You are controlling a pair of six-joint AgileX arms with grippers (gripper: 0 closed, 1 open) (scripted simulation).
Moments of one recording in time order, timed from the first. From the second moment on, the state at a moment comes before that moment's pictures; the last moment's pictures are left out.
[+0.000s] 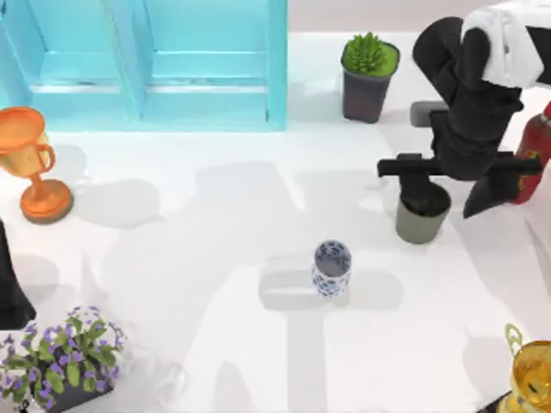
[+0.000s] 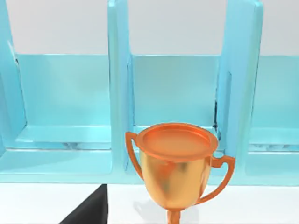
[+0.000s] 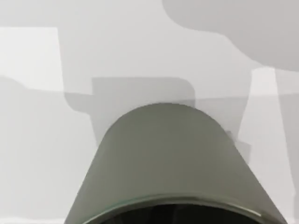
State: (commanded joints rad) left arm 0.00 0.00 0.00 0.00 0.00 0.00; right arm 0.33 2.18 1.63 -1.02 0.00 0.35
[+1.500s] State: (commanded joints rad) left arm 0.00 0.00 0.00 0.00 0.00 0.00; right arm 0.18 2.06 1.73 -1.29 0.00 0.19
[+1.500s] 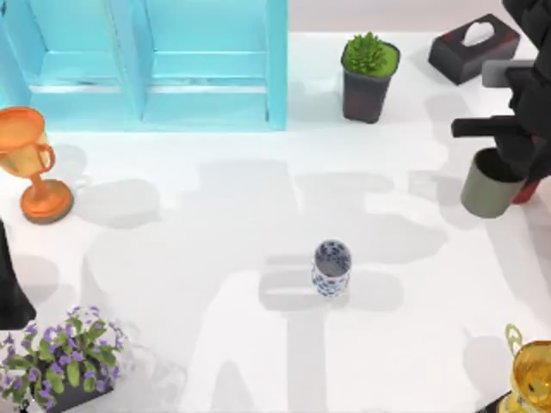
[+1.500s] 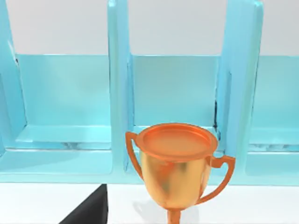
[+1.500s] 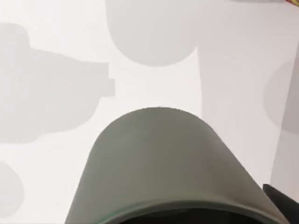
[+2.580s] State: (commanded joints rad) left arm 0.00 0.00 0.00 0.00 0.00 0.00; right arm -0.25 1.79 1.55 -1.39 -0.09 -0.23
